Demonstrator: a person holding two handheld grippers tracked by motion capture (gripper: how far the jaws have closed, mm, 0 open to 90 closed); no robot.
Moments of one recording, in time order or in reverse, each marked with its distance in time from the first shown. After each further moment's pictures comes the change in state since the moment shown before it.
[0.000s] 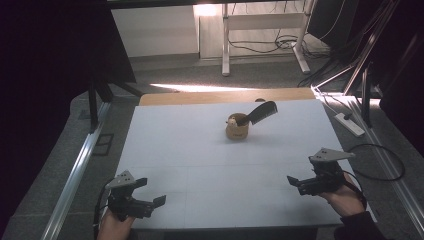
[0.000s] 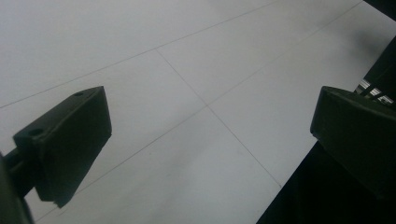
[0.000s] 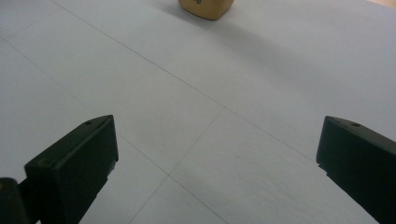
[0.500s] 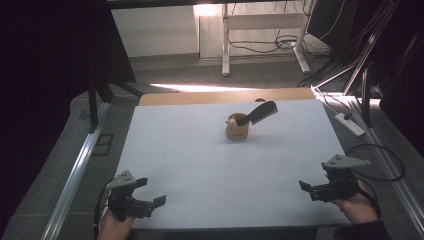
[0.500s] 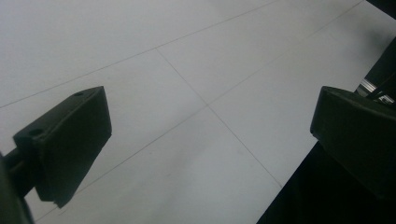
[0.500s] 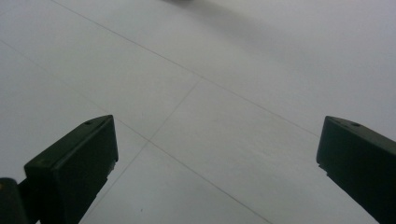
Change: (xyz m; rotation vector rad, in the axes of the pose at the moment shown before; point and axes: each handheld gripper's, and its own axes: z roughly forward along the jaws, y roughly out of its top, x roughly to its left) left arm 0.000 0.000 0.000 0.002 0.002 0.000; right arm -0.012 -0.024 -0.018 0.016 -0.044 0.047
